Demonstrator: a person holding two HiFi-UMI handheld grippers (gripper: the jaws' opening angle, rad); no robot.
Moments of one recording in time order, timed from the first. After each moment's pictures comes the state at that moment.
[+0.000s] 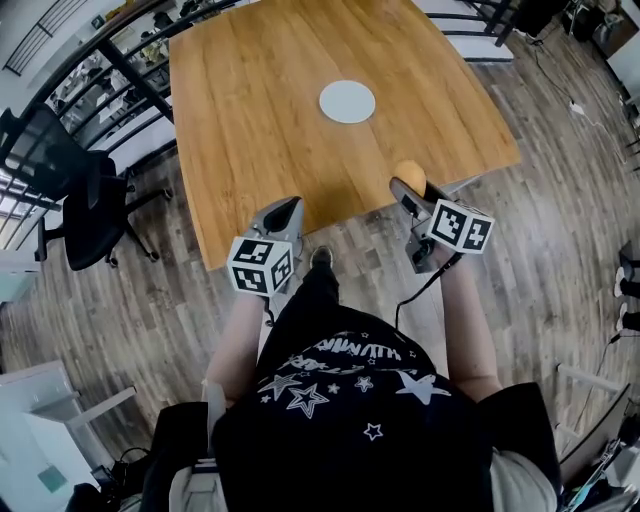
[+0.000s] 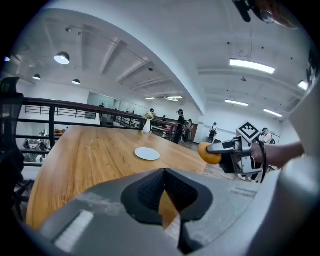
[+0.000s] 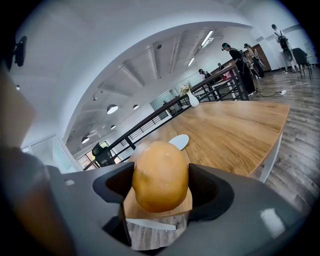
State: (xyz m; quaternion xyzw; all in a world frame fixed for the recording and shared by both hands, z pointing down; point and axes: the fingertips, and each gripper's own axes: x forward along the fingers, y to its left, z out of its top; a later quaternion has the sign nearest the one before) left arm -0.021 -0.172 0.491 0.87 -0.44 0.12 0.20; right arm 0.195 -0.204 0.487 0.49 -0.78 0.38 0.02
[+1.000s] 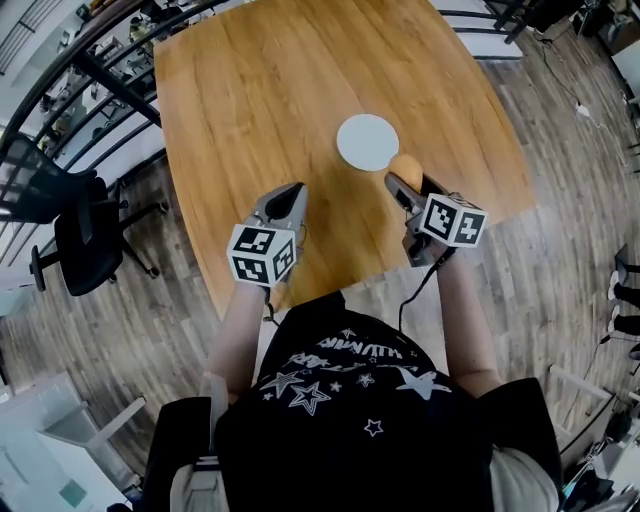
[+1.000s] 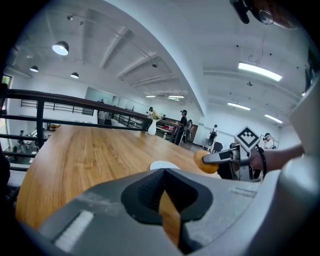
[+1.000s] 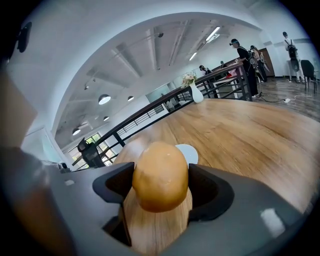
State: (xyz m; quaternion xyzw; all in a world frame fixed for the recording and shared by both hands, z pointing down) left arm -0.040 -0.343 0.491 0.87 -0.43 0.12 0.21; right arm 0.160 -0.363 0.510 0.51 -0.77 0.38 0.08
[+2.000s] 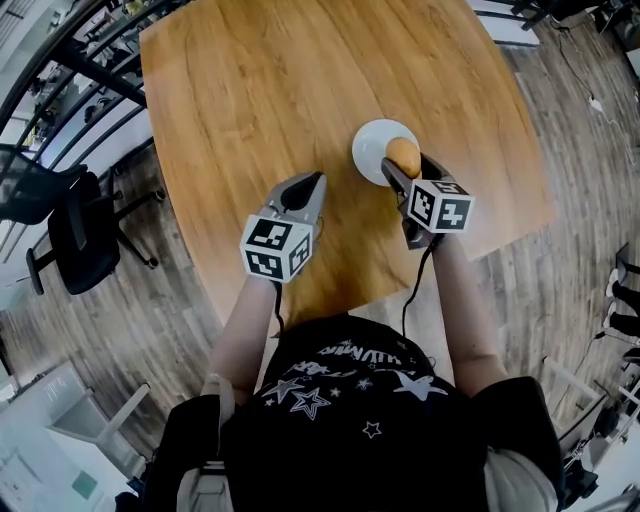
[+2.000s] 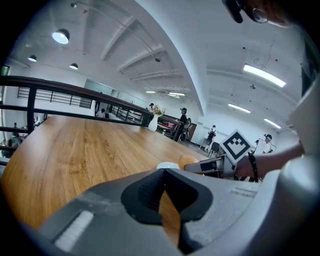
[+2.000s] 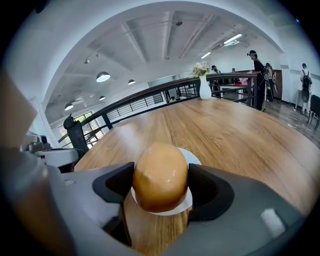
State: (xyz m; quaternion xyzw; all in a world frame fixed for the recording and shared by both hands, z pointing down) left arm -0.030 -0.404 0.523 0.87 -0.40 0.12 0.24; right arm 0.132 -0.444 0.572 0.53 -0.76 0.33 0.19
